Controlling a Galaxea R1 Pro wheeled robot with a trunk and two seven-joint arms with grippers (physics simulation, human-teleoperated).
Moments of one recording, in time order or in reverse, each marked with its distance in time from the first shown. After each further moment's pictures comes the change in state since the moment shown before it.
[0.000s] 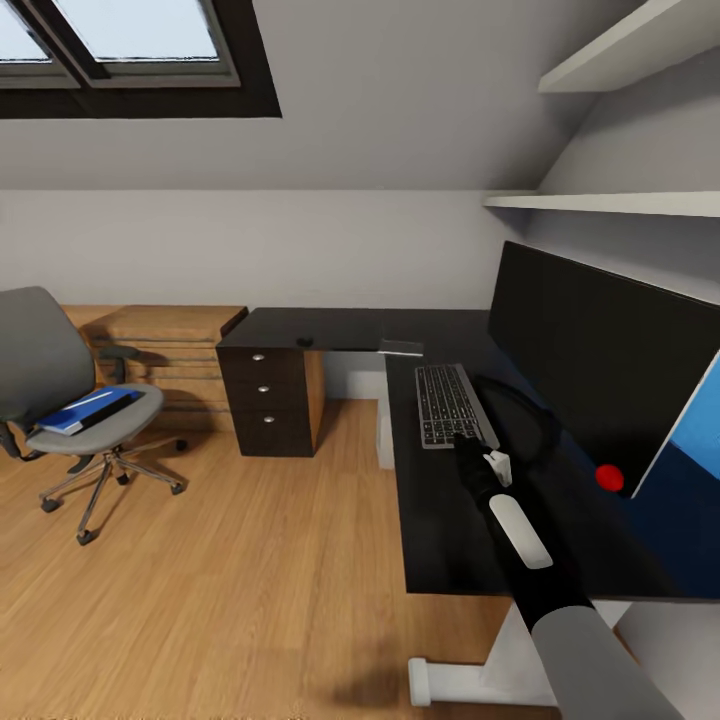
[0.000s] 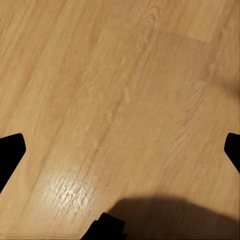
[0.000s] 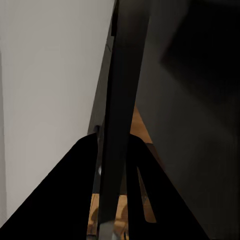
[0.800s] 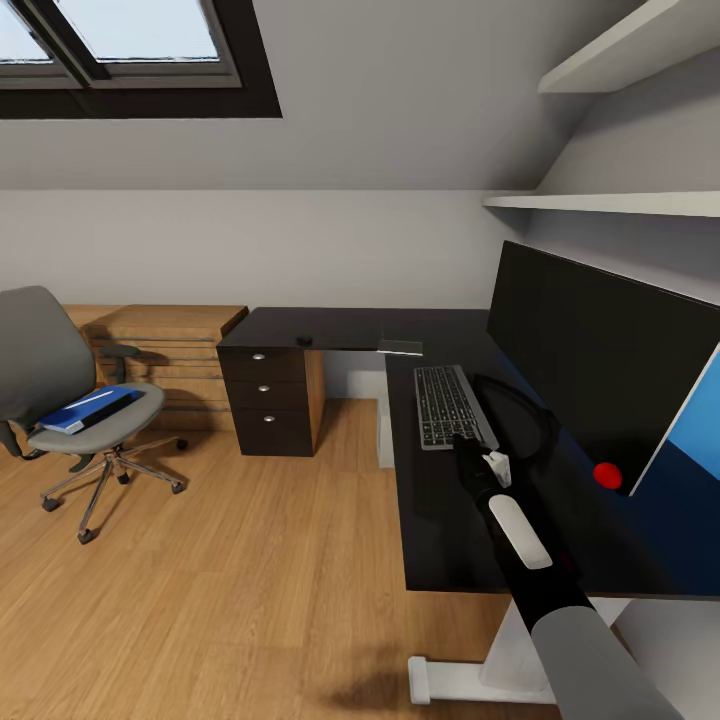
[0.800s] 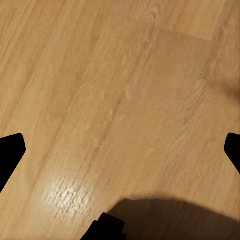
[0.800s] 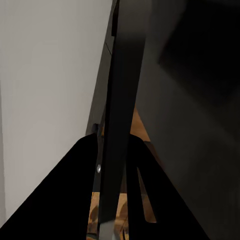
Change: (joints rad) left arm 0.000 0.000 0.000 0.000 0.000 0.000 0.000; right arm 0.001 0.001 0.002 0.002 0.001 0.002 -0.004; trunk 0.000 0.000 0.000
